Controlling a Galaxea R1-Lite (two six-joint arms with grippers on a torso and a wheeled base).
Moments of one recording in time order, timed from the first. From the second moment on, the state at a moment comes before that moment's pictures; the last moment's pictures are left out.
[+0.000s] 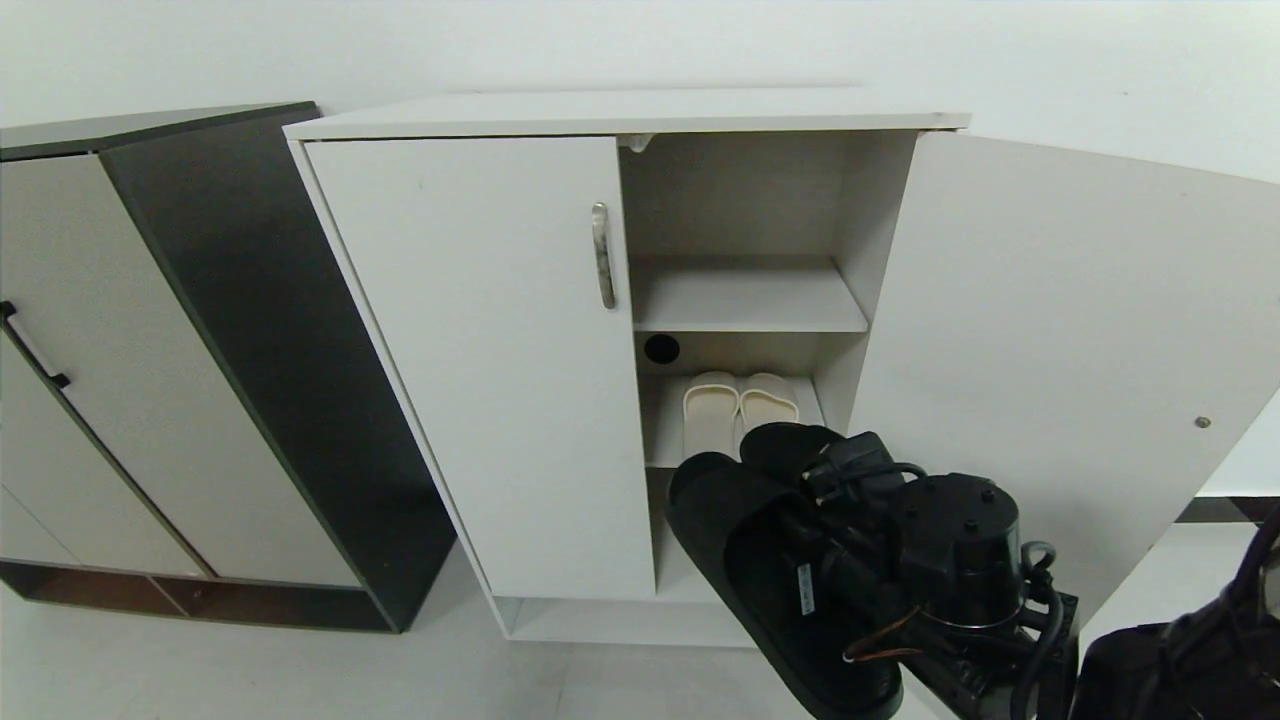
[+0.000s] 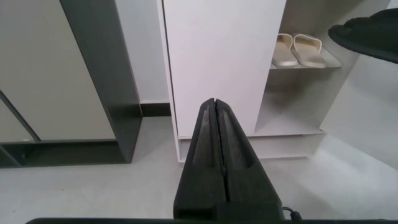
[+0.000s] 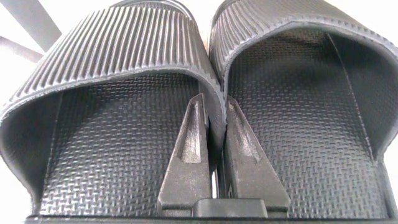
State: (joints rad) left arm 0.00 0.00 0.00 0.00 -0.04 0.01; right arm 0.84 1.89 -0.60 -1.02 -0.44 0.08
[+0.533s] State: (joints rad) left arm 0.00 0.00 0.00 0.00 -0.04 0.01; right arm 0.90 1.89 -0.94 -0.30 -0.68 0.36
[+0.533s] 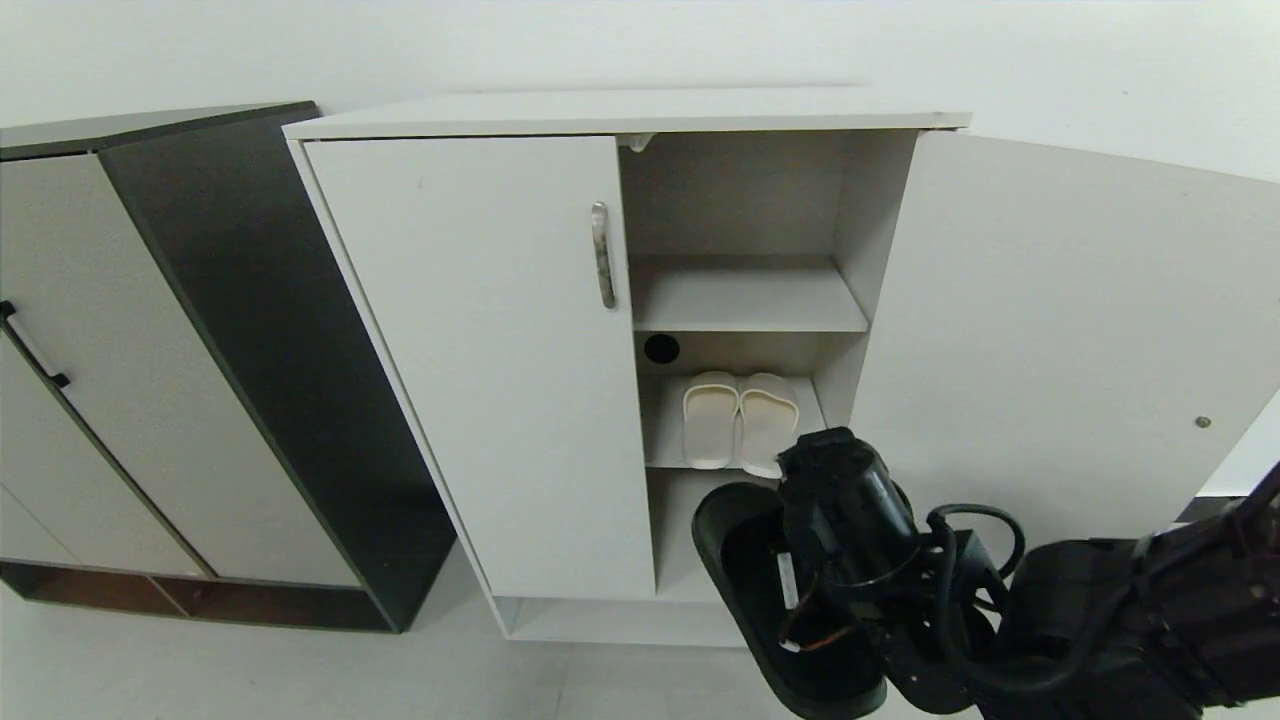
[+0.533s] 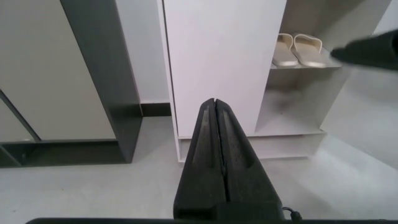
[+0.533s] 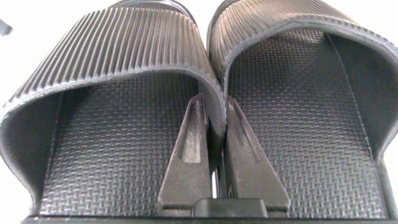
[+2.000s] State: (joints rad) left arm 0.00 0.00 0.00 0.00 -0.04 0.02; right arm 0.92 1.84 -1.25 -0.24 -0.87 0.30
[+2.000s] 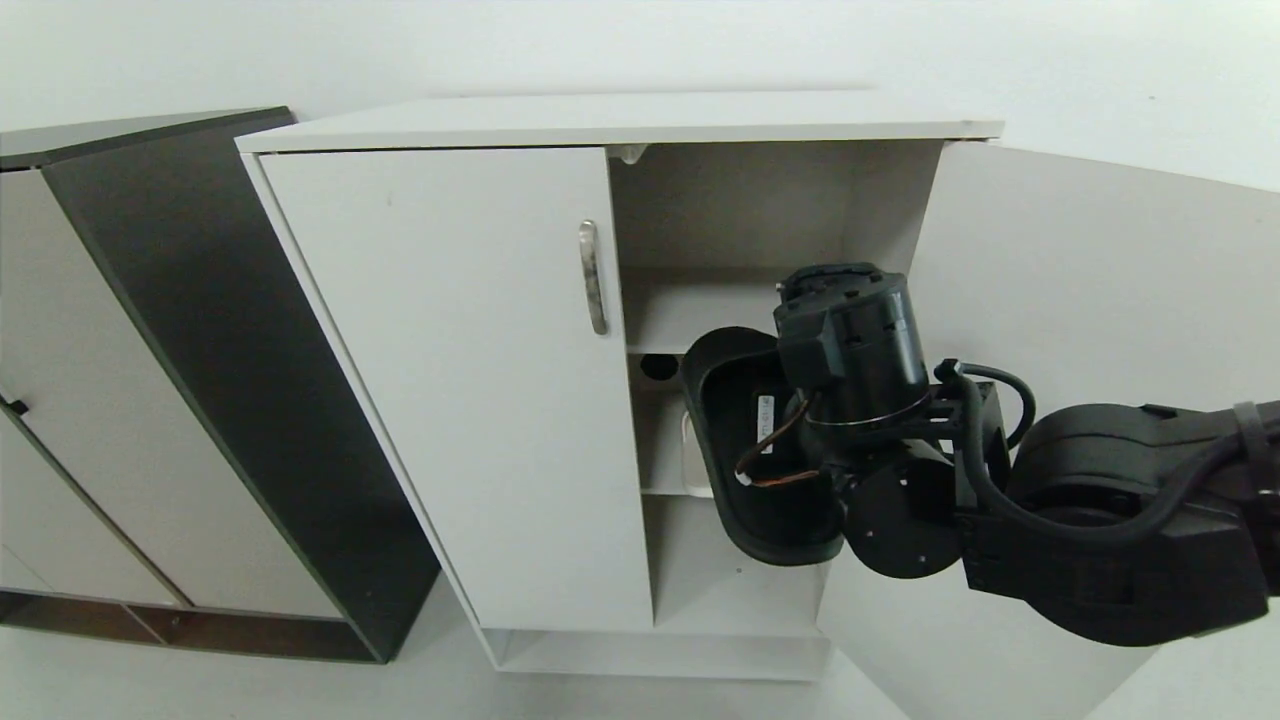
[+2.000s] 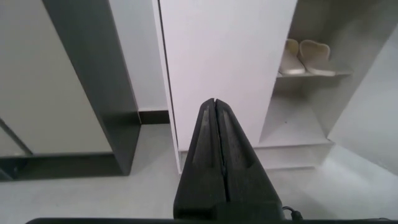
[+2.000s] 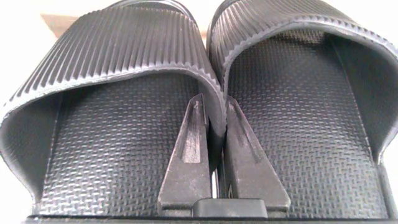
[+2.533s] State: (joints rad) left arm 0.00 0.00 0.00 0.00 -0.04 0.01; right arm 0.92 1.86 -1.26 -0.25 -0.87 0.29
